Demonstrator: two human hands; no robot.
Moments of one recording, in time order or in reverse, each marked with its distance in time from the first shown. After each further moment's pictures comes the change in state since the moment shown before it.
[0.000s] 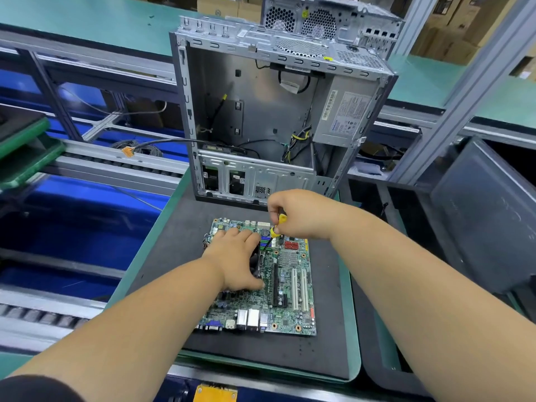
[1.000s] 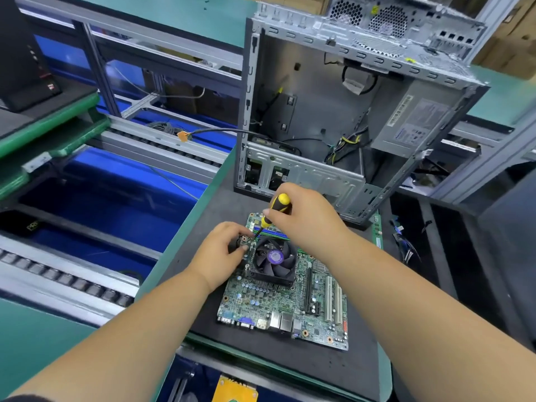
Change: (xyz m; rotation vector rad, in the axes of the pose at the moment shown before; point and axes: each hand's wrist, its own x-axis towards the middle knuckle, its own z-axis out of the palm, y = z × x) left_hand -0.055 -0.067 0.036 -0.898 0.461 -0.275; right_hand 0.034 -0.062 0.041 0.265 0.381 -0.035
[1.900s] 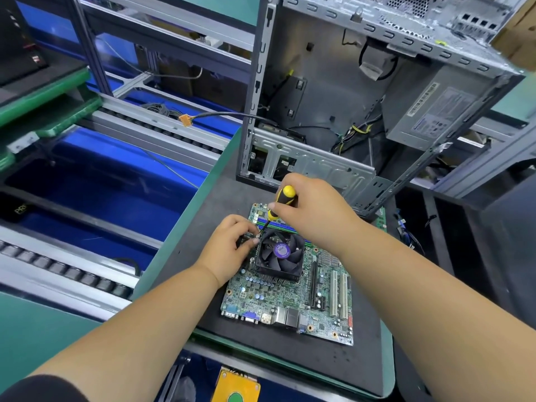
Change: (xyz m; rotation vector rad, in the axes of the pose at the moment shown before) left_hand 0.006 -0.020 0.021 -0.053 0.017 0.083; right_hand 0.008 -0.005 -0.001 -0.103 -0.072 -0.034
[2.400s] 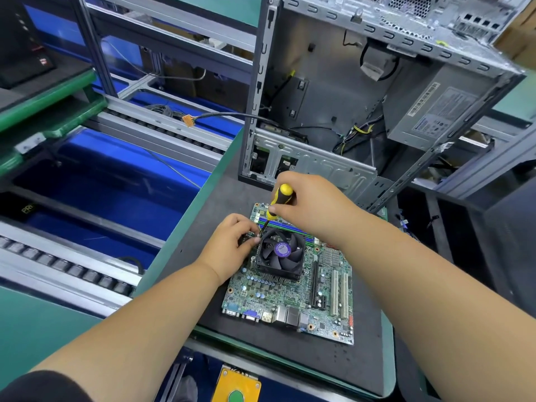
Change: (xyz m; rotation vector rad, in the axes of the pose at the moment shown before) left_hand 0.001 0.003 -0.002 0.053 0.000 -0.004; right_hand 0.008 -0.003 -0.006 0.002 -0.109 -0.037
